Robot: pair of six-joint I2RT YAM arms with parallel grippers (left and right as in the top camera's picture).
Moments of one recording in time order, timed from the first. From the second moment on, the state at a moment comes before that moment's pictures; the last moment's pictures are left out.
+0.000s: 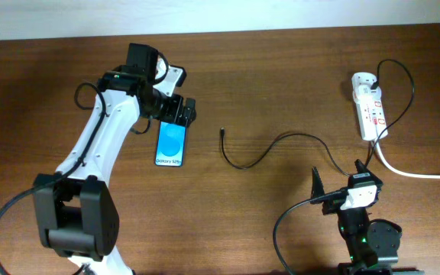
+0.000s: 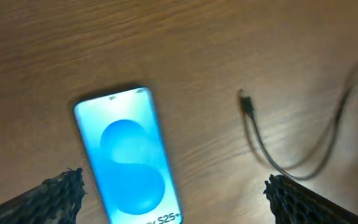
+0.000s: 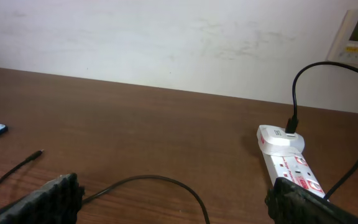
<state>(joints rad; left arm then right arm) -0.18 1.89 1.59 -0.91 0.25 0.10 -0.02 0.01 0.01 -0.06 -0.13 -0.08</state>
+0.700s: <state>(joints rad) -0.18 1.89 1.59 -0.92 0.12 -0.18 -0.02 0.01 0.01 -0.06 -0.13 -0.08</state>
